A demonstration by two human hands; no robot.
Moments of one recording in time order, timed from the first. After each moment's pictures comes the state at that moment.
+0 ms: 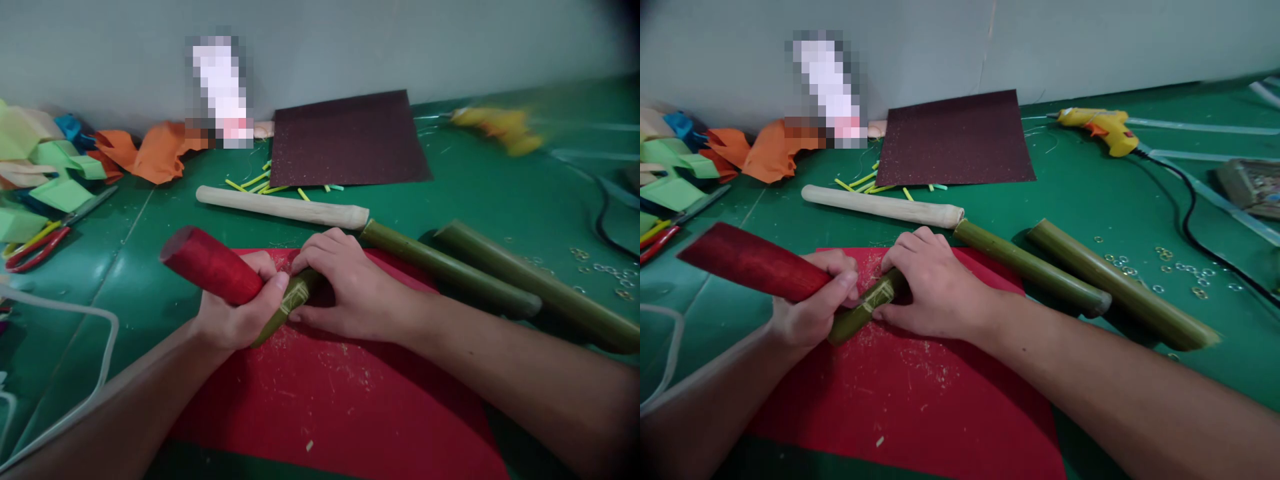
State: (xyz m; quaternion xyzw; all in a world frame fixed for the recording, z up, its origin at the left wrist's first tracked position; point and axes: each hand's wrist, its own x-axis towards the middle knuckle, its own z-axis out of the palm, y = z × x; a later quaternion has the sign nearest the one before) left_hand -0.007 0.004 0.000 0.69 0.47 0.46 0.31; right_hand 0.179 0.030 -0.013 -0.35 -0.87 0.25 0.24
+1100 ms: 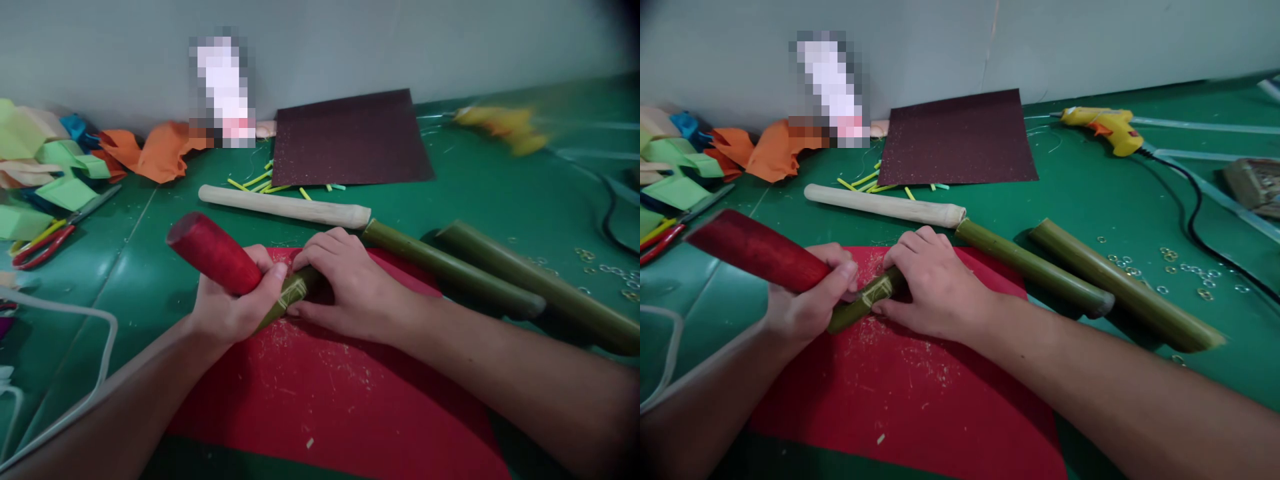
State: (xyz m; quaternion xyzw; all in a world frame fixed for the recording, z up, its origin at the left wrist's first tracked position) left_hand -0.004 0.002 0.007 0.65 0.53 0.47 0.29; right_hand 0.179 0.027 -0.014 -0.36 -0.88 0.22 0.23
